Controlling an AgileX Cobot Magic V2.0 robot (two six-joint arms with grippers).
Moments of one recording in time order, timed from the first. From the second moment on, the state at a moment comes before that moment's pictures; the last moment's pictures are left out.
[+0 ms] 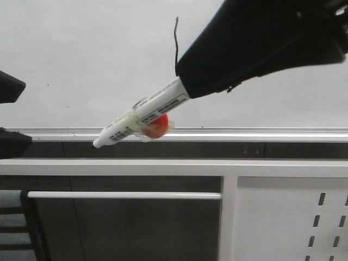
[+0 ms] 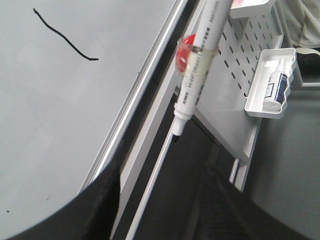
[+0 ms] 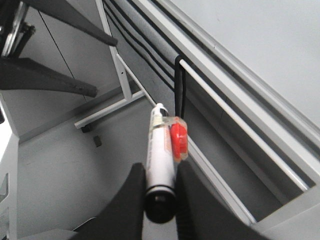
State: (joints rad) left arm -0.94 0.78 -0.33 1.17 0.13 -0.55; right arm 0.97 1.00 -0.68 -0.01 0.33 0.03
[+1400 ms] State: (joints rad) left arm -0.94 0.98 -0.46 1.27 0.03 -0.55; right arm 0.97 1.00 -0.74 0.11 0.33 0.04
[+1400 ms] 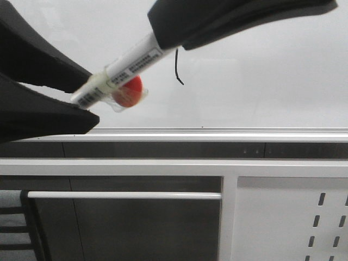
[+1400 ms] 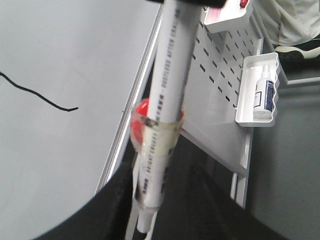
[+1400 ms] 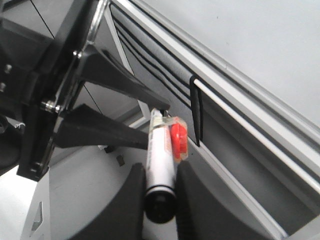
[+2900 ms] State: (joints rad) left arm -0.94 0.98 -0.46 1.28 0.03 -0.54; right arm 0.97 1.00 -0.74 0.16 0.35 0.04
